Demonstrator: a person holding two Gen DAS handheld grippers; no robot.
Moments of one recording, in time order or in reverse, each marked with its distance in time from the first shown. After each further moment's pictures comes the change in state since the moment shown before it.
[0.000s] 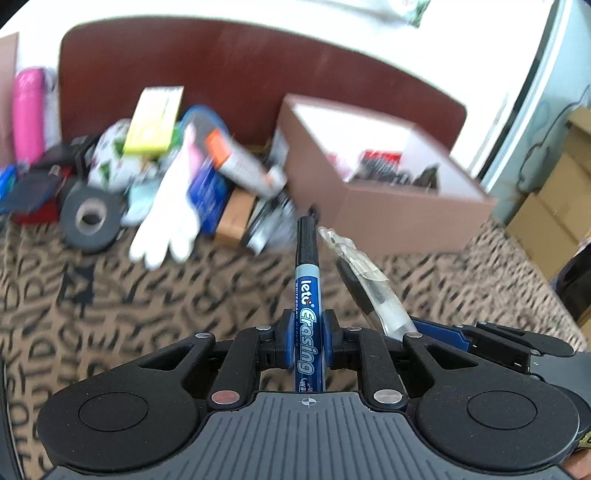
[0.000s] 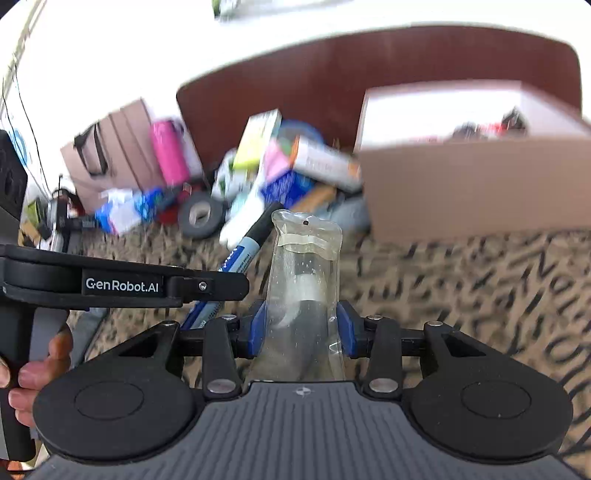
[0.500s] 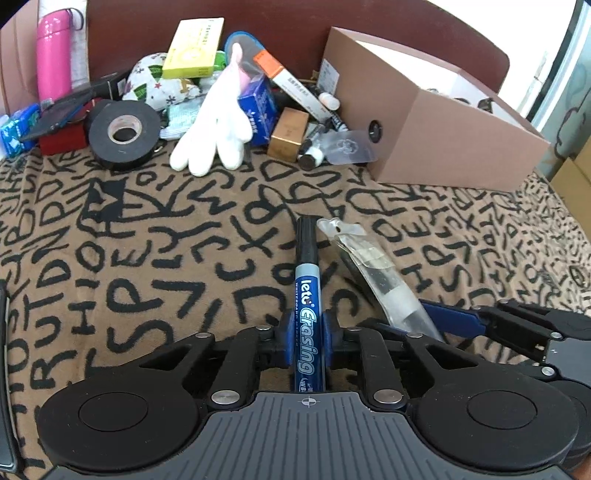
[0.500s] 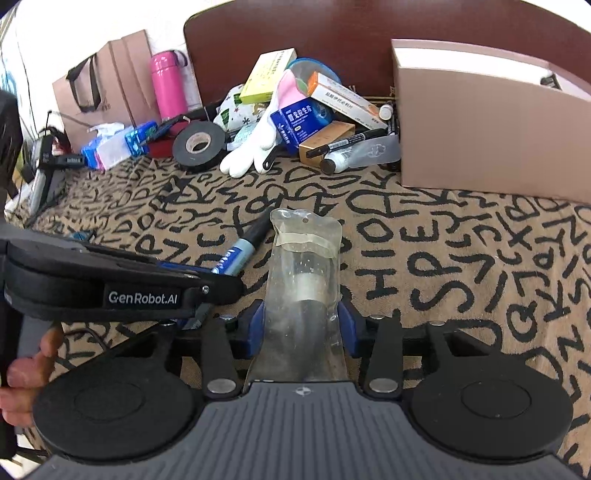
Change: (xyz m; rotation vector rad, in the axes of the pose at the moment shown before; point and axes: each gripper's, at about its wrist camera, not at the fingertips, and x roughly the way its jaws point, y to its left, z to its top) left arm 0.029 0.038 -0.061 -0.021 0.146 0.112; right arm 0.046 0.028 -0.049 -0.047 0.166 -0.026
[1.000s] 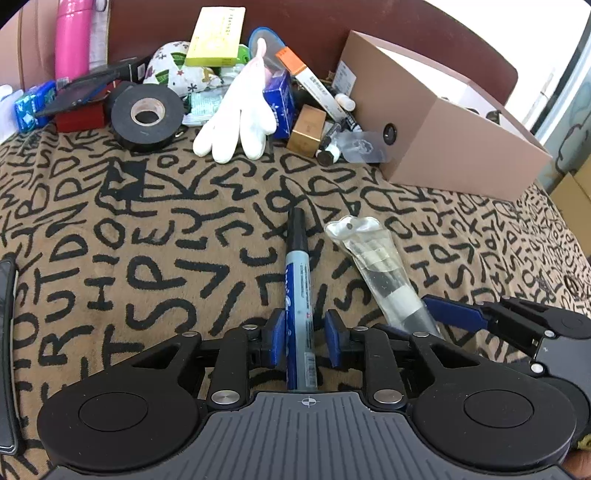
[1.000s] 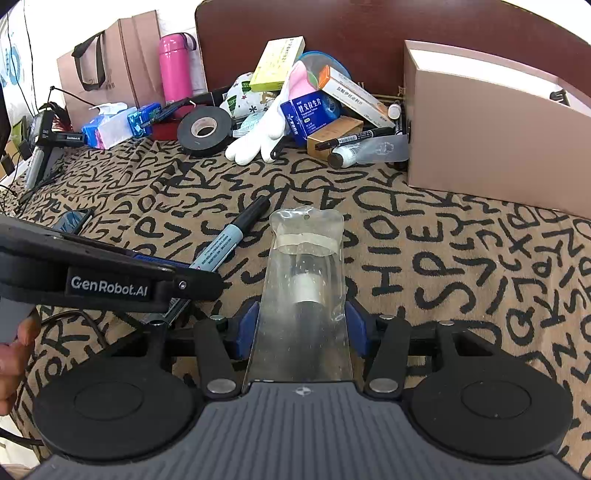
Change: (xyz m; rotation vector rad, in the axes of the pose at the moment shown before) left arm -0.006 0.018 -0.008 -0.055 0.004 -0.007; right arm 0.007 0.016 0.000 -0.094 0.030 -0.054
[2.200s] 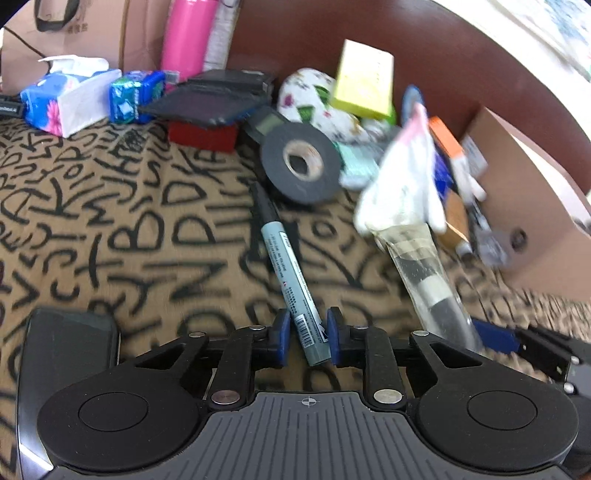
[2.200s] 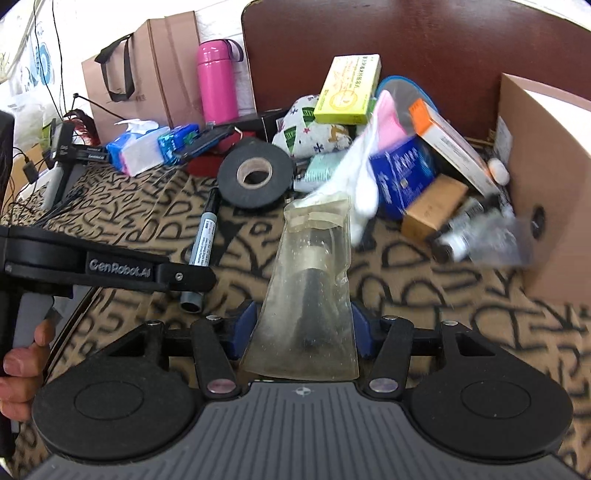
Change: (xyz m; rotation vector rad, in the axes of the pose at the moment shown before) left arm -0.004 0.098 0.046 -0.214 -0.082 0.133; right arm 0.065 0.039 0.067 -0.059 -0.033 0.131
